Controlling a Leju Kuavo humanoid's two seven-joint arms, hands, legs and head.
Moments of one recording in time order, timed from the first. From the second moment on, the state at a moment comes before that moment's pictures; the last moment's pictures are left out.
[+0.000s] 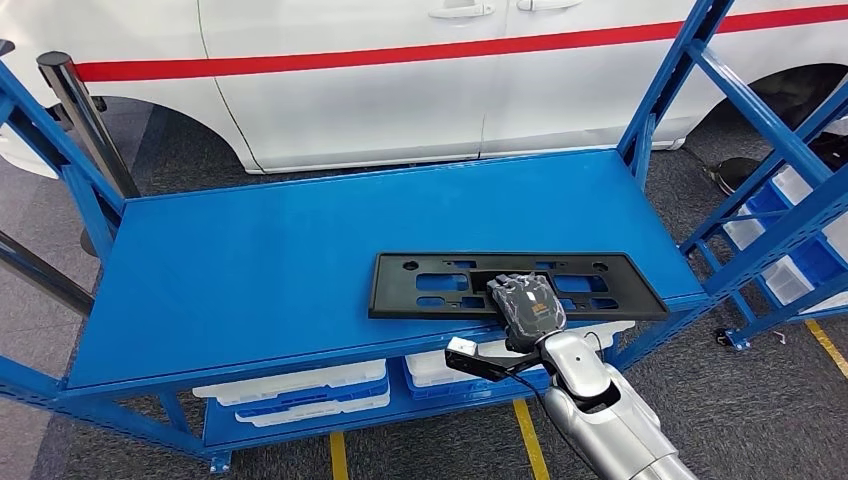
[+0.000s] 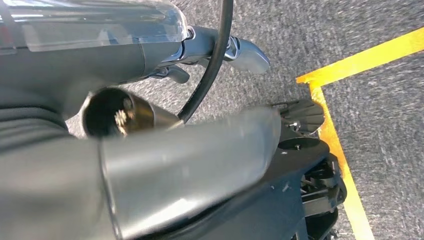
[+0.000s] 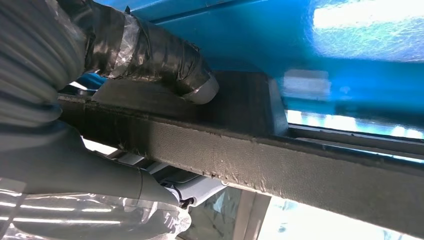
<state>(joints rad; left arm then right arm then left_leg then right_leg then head) -0.06 -0.16 0.07 -0.18 -0.17 0.06 -0.06 -0.38 -0.17 0.51 -1.13 1.26 -0.22 0.09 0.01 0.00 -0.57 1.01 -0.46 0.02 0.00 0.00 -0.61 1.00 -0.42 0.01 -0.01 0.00</state>
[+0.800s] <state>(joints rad) -0.06 -0.16 0.07 -0.18 -0.20 0.12 -0.05 -0.36 -0.17 0.51 -1.14 1.26 -0.24 0.07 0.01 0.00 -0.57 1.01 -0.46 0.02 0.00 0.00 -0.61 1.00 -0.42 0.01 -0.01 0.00</state>
